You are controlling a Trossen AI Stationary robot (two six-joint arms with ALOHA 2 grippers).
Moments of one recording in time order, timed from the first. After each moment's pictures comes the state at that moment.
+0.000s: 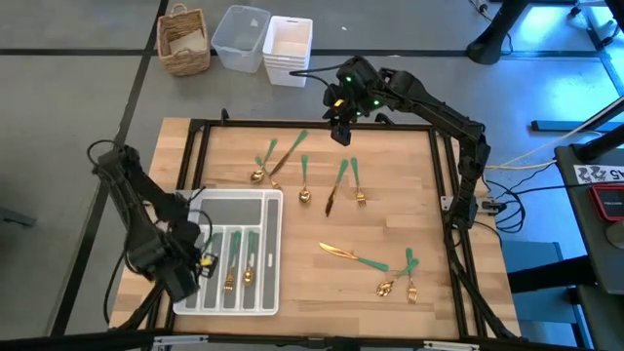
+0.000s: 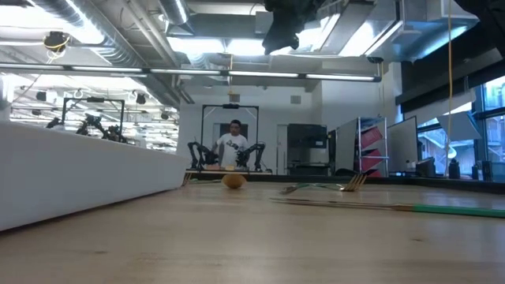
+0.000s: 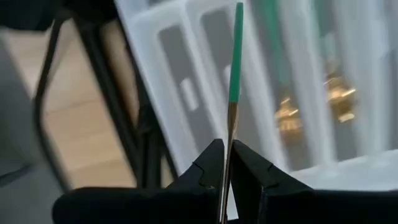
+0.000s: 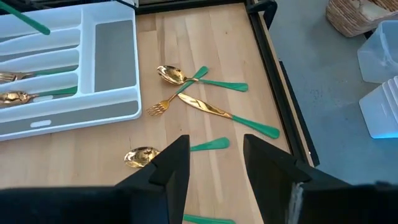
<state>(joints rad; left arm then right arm) -0.96 1.43 1.32 -1.57 -0.06 -2.24 -0.47 1.89 2.16 -1.10 -0.27 -0.24</state>
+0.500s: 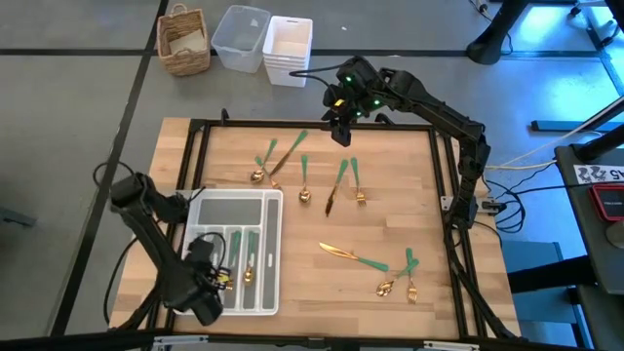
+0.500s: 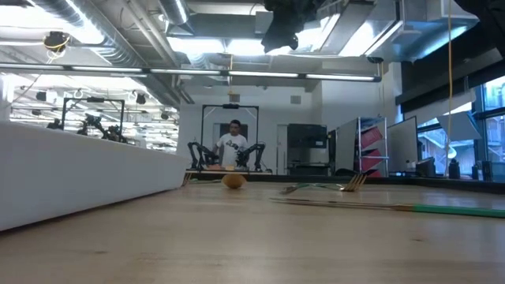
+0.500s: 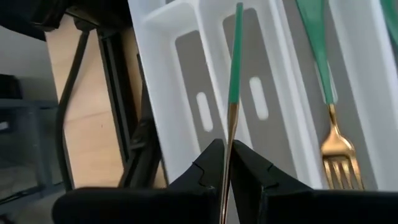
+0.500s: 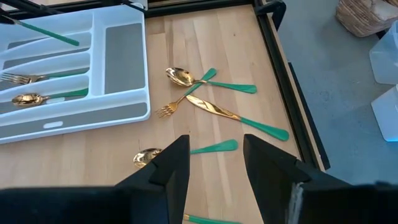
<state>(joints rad) -0.95 1.74 1.32 -1.57 -0.05 -2.25 -0.47 1.89 2.16 -1.09 -0.30 -0.23</state>
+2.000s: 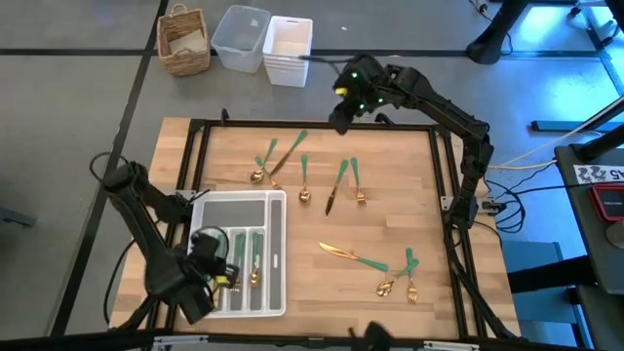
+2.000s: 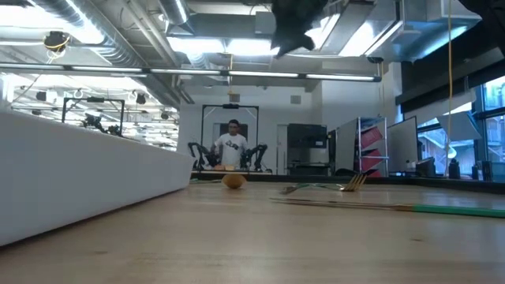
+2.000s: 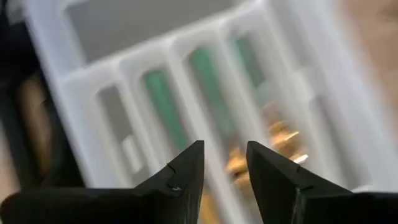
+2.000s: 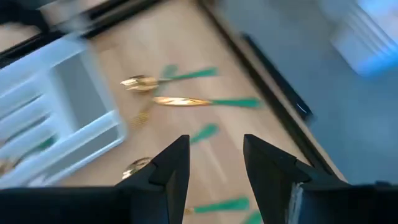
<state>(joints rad) -0.95 1.61 1.37 -1.50 -0.42 -2.24 -0.51 1.87 2.16 -1.15 -0.09 0.11</state>
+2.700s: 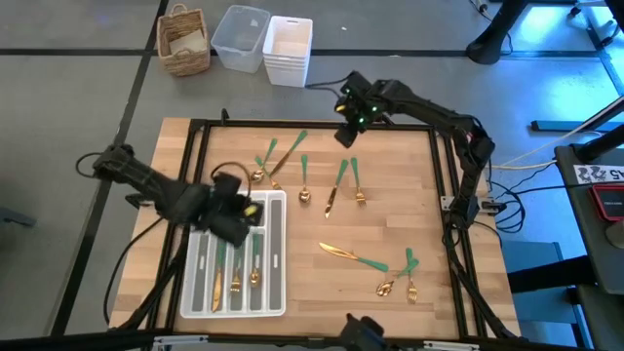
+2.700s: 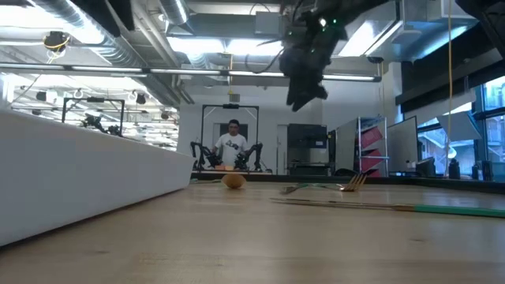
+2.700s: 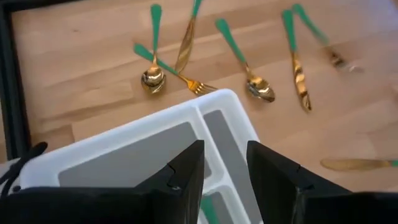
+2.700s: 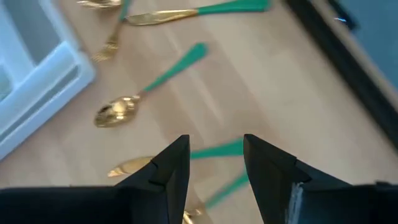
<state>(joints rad) -0.45 1.38 1.37 -1.44 -0.68 -1.65 -0.62 1.88 1.77 -1.03 -0.33 0.02</state>
